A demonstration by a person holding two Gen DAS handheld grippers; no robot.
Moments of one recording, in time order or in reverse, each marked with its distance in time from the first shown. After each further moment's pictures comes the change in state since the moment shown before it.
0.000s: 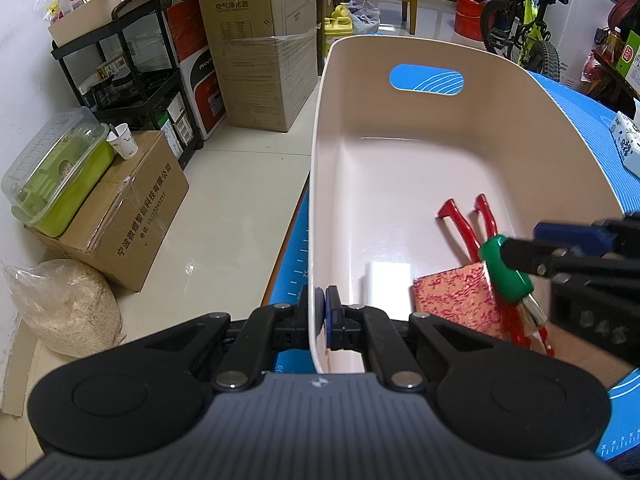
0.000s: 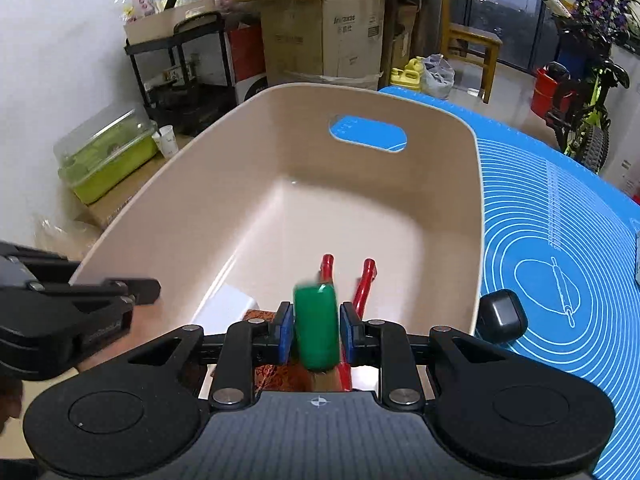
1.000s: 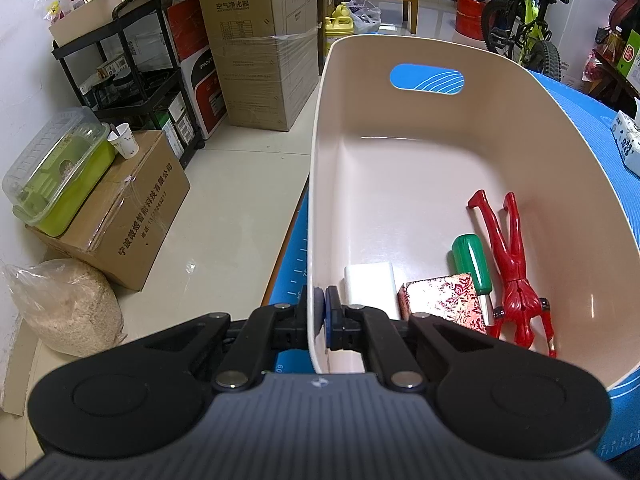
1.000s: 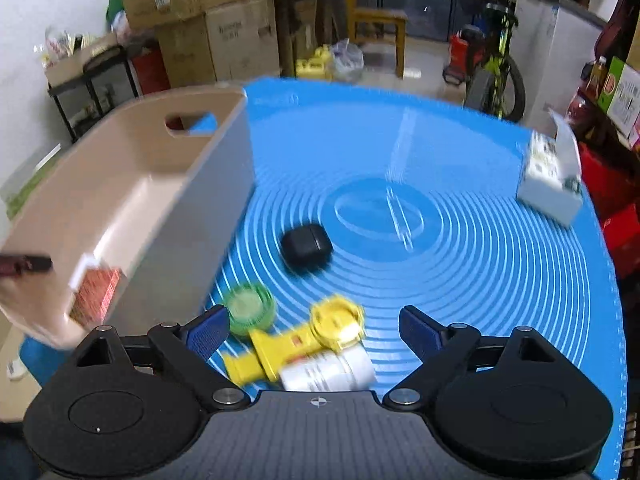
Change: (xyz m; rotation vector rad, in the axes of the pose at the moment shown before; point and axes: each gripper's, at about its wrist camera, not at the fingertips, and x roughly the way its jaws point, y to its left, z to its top) left arm -0.001 0.001 -0.002 0.002 0.002 0.003; right arm -0.060 -0.146 -0.075 0.167 0.018 -0.127
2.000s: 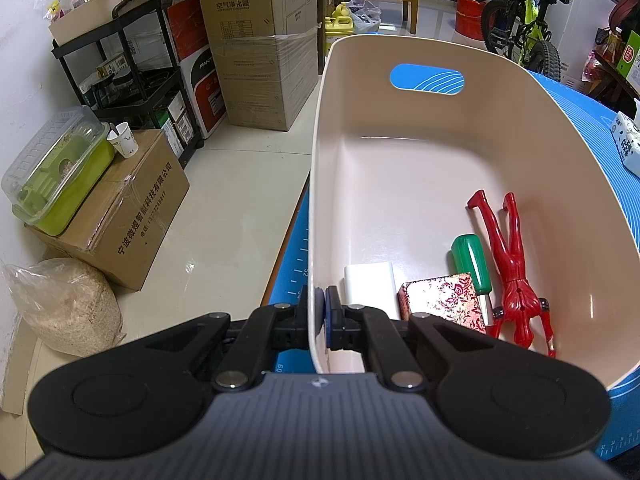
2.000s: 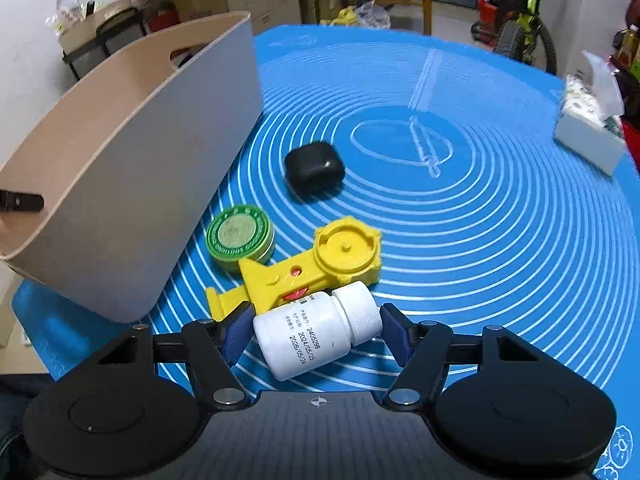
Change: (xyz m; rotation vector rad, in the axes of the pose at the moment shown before) left arm 0.000 0.002 0.001 0.000 0.001 -0.001; right arm 0.038 -0.013 -0.032 -0.010 0.076 0.088
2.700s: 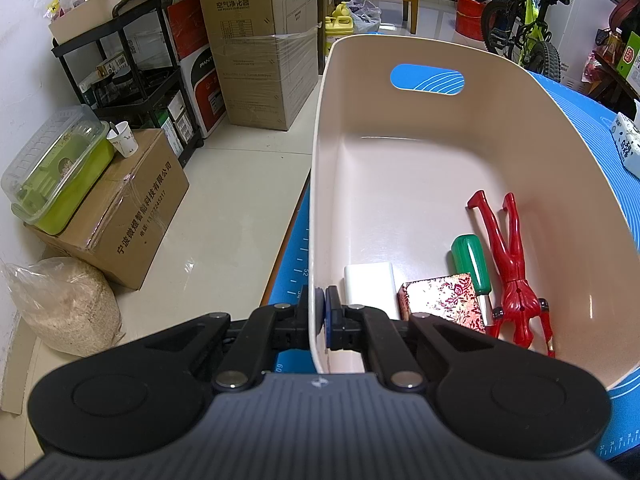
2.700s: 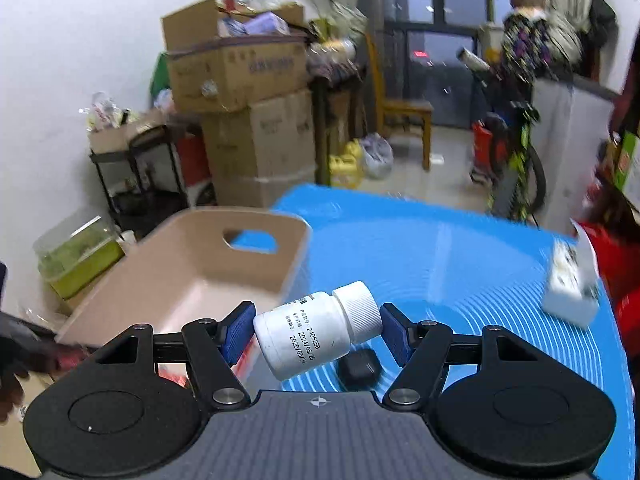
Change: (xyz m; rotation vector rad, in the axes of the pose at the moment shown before) left arm 0.000 0.000 0.000 -0.001 0.001 0.000; right arm -0.086 0.061 0.074 -0.061 -0.383 -0.013
